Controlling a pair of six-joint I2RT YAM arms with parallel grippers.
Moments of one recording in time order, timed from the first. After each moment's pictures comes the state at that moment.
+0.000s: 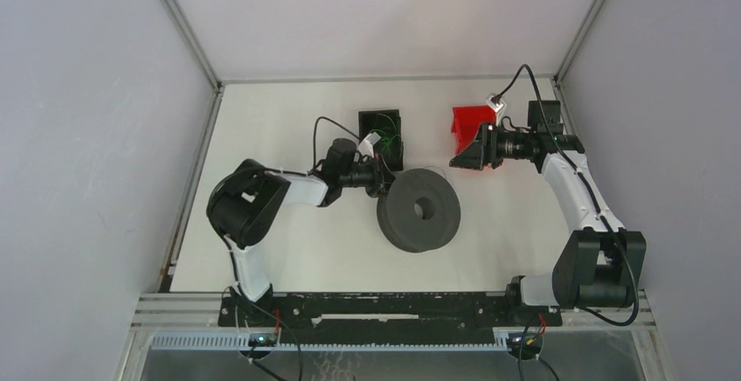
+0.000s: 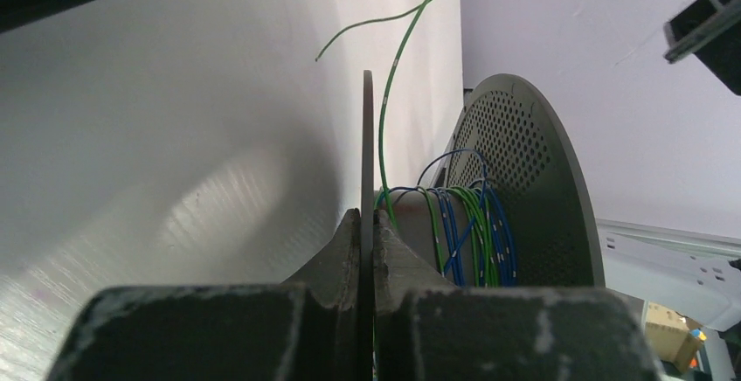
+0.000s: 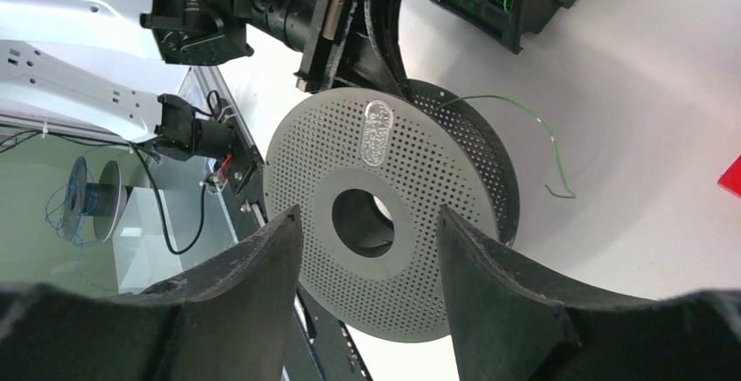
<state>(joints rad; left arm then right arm) -0.58 1.87 0.87 0.55 0.72 -1.00 -0.05 1.36 1.09 -0.63 -1.10 -0.04</state>
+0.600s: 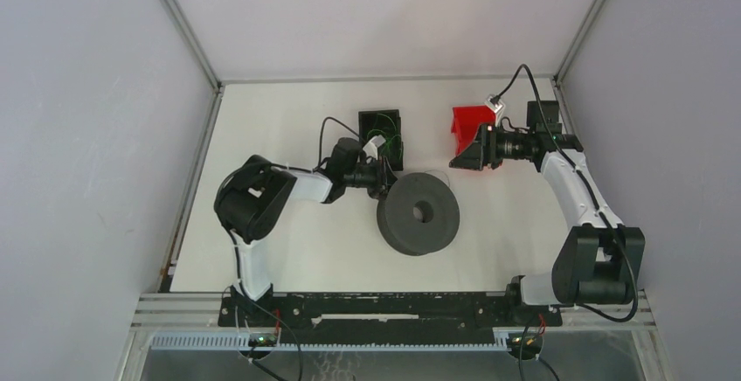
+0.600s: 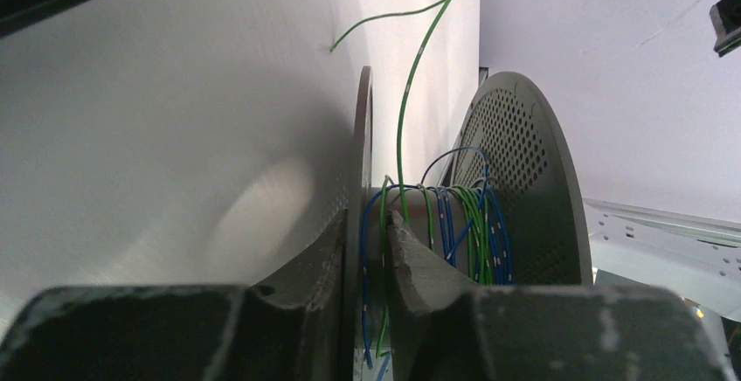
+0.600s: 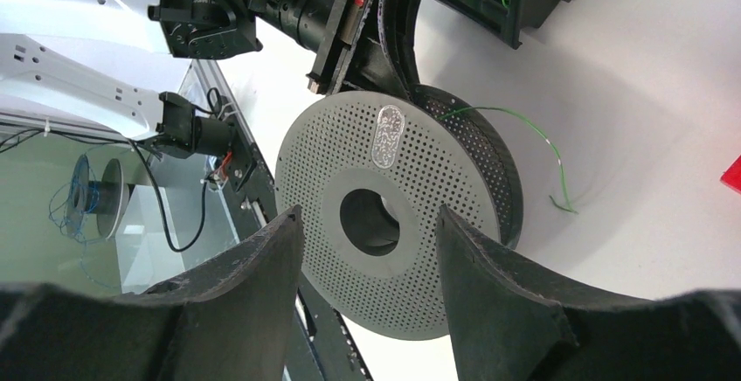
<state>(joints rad) -0.58 1.94 0.93 0.49 0.77 -0.96 -0.05 1.38 1.09 -0.63 -1.10 -0.05</state>
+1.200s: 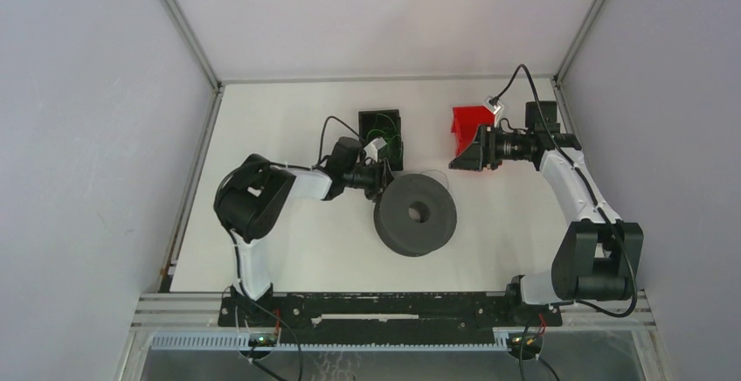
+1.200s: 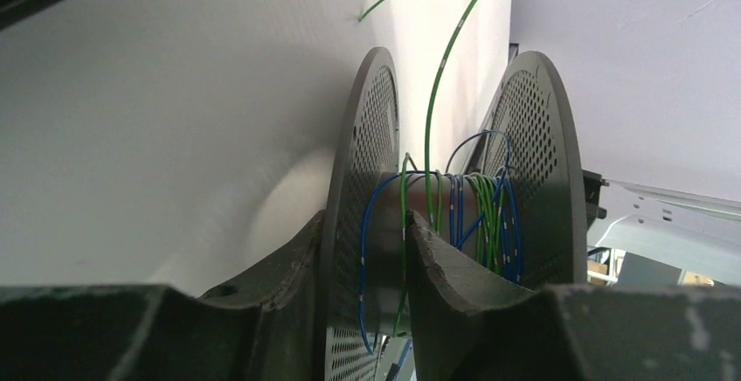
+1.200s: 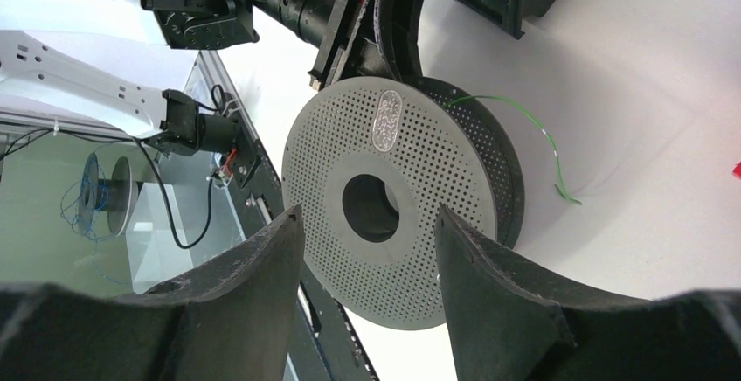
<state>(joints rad) -0.57 1.95 0.96 0.36 0.79 -0.85 -0.05 1.40 1.09 -0.64 -1.10 -0.05</state>
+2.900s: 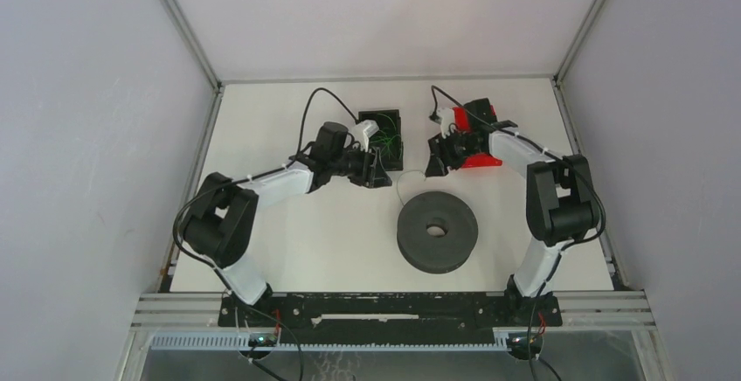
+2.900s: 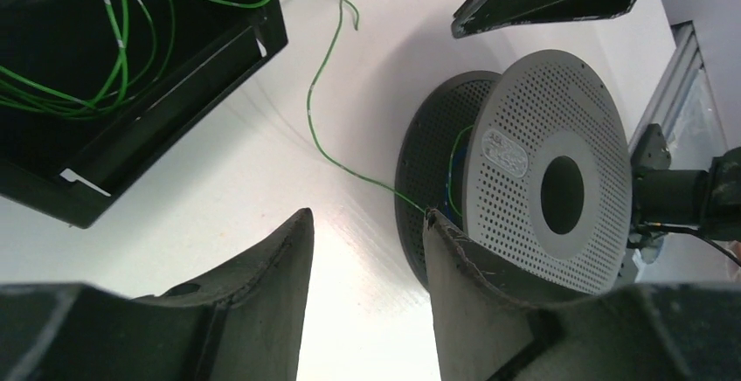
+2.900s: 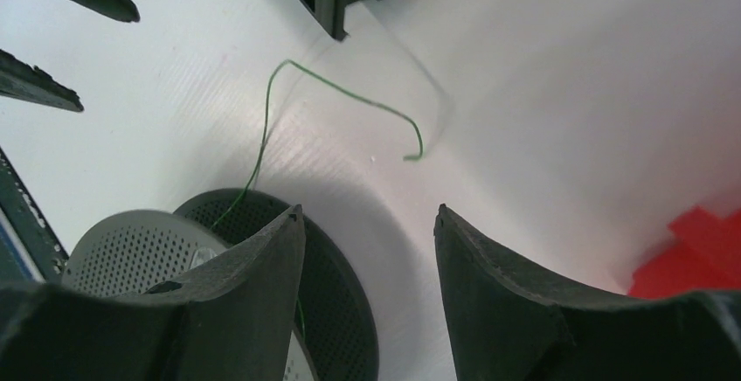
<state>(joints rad) -0.53 1.69 0.99 0.04 0.57 -0.31 0.20 1.78 1.20 -0.51 -0.68 -0.30</state>
